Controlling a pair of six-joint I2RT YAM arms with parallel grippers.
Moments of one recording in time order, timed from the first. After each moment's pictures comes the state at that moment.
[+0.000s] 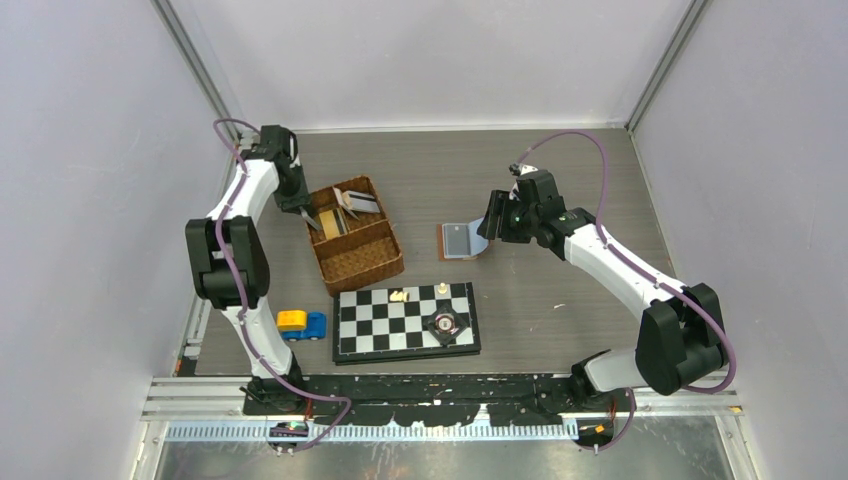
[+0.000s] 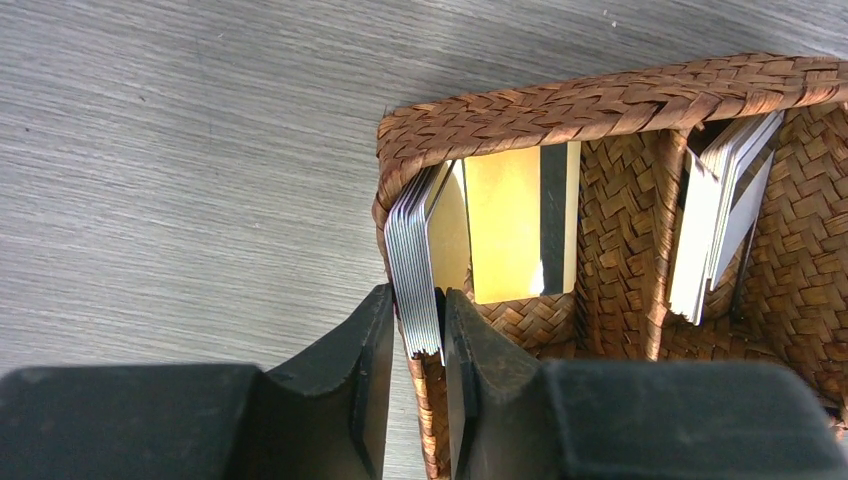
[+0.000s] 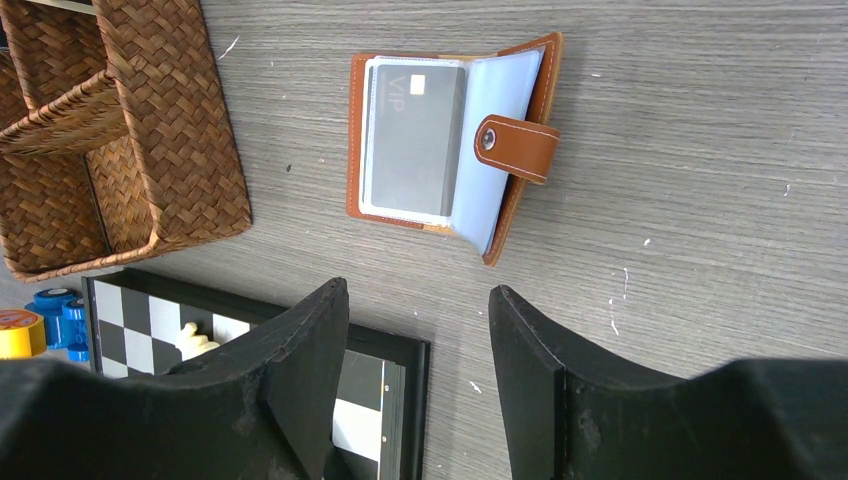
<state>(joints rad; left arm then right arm) 0.04 1.90 1.57 -0.79 -0.01 -0.21 0.41 1.38 0.99 -0.36 -0.12 0.46</state>
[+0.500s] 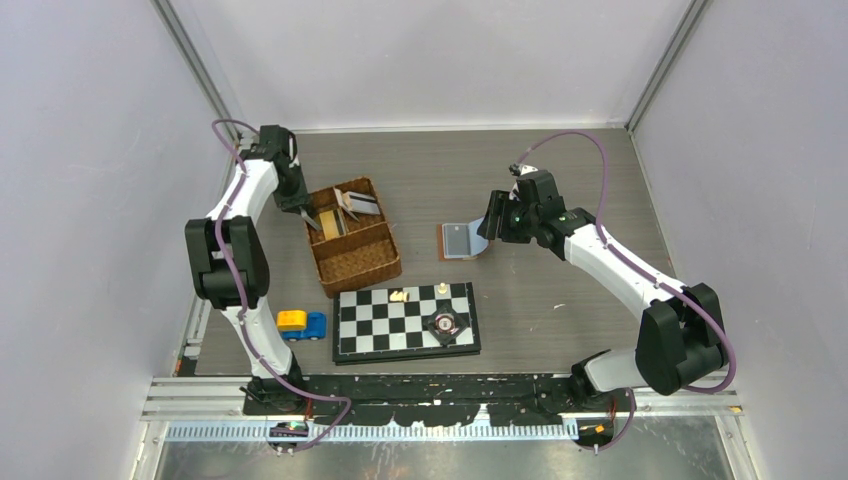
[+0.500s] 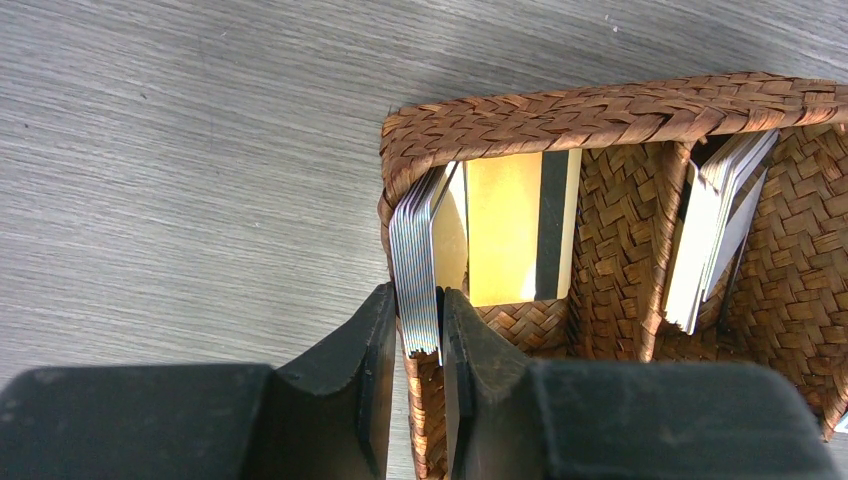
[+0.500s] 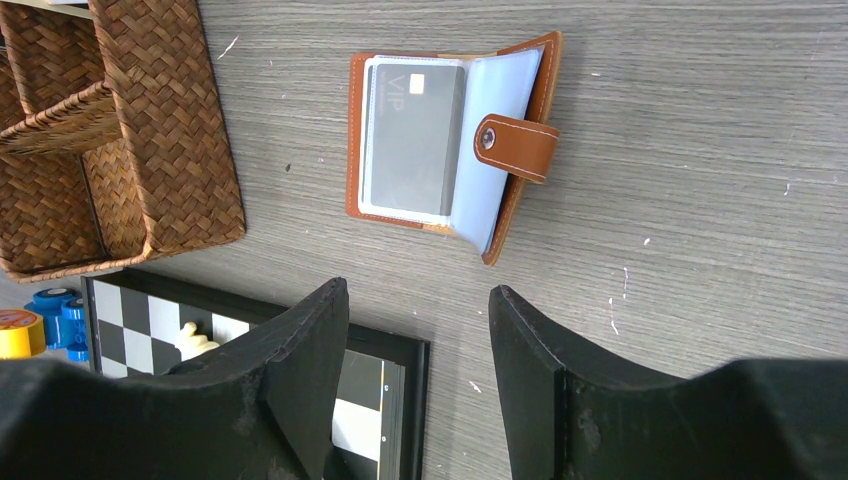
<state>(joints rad) 0.05 1.90 1.57 -0.79 -0.02 -0.23 0.41 1.38 0.99 -0.36 -0.12 0.46</state>
